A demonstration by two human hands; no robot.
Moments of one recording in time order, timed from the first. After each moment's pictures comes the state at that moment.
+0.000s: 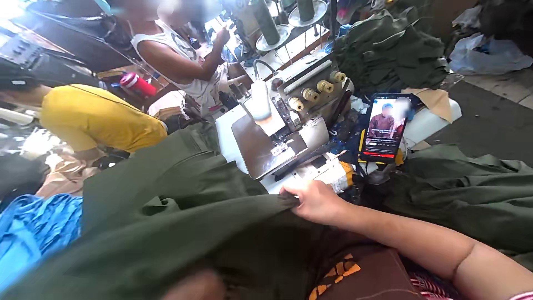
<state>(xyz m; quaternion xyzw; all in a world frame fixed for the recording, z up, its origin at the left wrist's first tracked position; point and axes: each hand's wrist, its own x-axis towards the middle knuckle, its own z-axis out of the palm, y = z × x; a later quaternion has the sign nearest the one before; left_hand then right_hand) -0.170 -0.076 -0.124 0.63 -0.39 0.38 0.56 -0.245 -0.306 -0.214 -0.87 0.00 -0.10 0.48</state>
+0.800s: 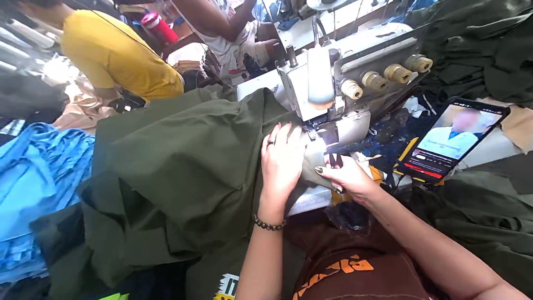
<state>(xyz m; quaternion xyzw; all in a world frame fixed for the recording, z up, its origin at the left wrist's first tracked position) -0.095 -0.208 -0.217 0.89 -0.39 0.09 0.20 -0.216 -0.350 -0.253 -0.55 0.18 0.00 0.81</state>
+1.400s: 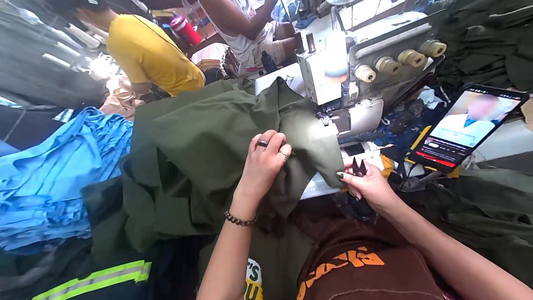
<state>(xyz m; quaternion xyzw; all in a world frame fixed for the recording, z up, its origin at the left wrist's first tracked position) -0.096 -0.121 -0.186 0.80 -0.56 0.20 0.07 -0.268 -0.329 -0.274 -0.57 0.16 -0.10 0.80</state>
